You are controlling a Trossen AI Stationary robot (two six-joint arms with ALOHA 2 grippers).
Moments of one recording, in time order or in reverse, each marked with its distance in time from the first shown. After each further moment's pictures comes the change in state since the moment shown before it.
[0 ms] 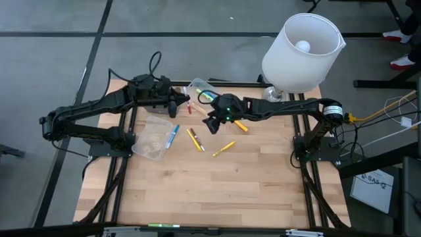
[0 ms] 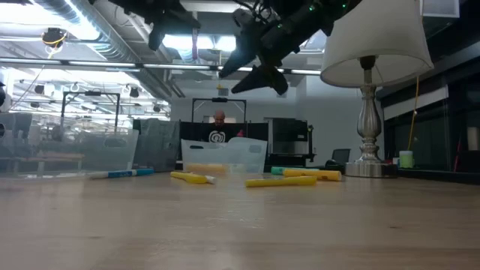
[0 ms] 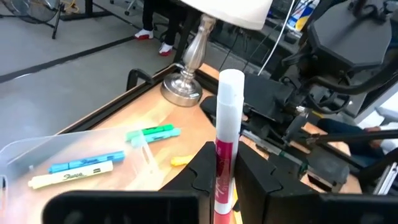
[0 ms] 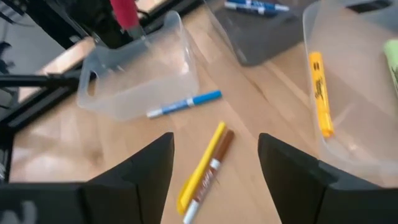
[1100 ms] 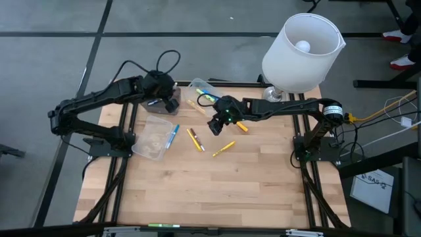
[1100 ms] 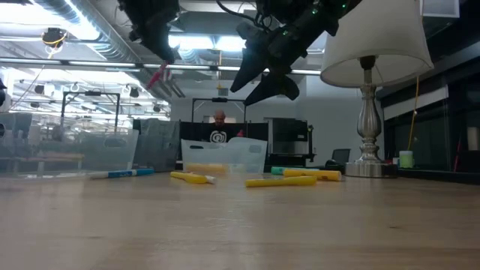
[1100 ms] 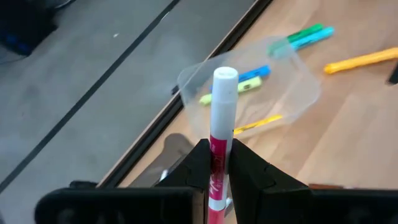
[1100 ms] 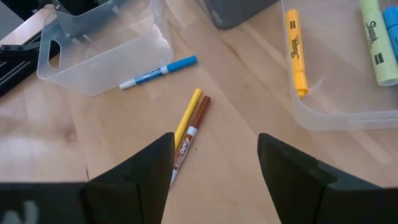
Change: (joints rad) left arm 0.010 0.162 0.284 -0.632 -0.472 0.299; right arm 0.000 0.001 0.000 -0.135 0.027 0.023
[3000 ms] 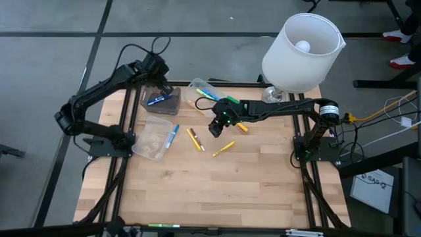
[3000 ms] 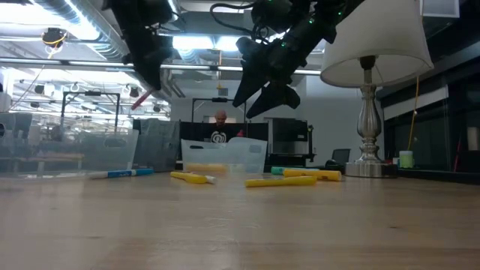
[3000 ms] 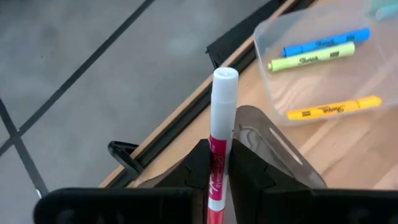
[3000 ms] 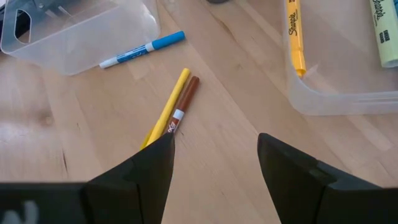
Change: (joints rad) left arm 0.372 0.112 -0.003 -0.001 0.144 0.155; right arm 0.001 0.044 -0.004 -0.023 0.000 -0.026
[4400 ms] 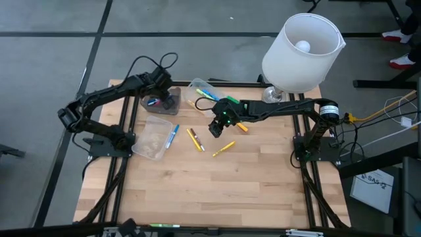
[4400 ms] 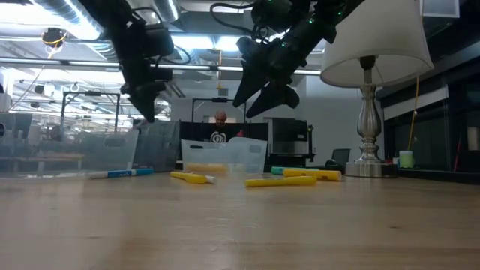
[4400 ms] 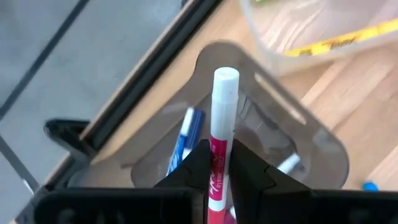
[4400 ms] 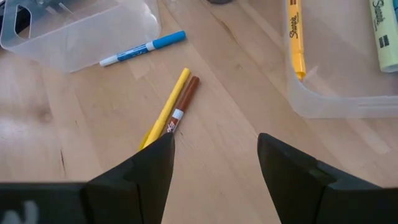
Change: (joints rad) left arm -0.024 0.050 -0.240 0.150 0.047 0.033; right arm 0.000 -0.001 0.000 0.000 0.000 -0.027
